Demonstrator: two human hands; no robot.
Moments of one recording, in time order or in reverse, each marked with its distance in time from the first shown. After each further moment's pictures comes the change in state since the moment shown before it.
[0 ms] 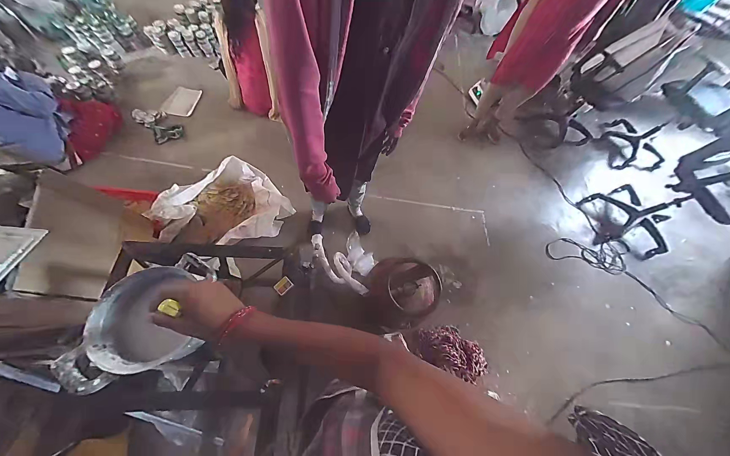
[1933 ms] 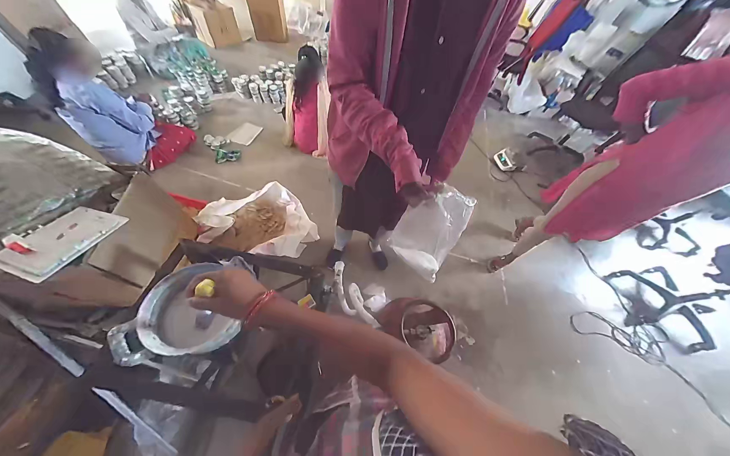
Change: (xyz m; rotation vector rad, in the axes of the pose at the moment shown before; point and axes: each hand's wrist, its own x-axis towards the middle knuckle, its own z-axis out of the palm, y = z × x) left_hand -0.012 0.012 -0.026 -0.473 0.085 0.862; right_hand 0.036 -0.022 -0.013 -0.074 -0.199 -0.004
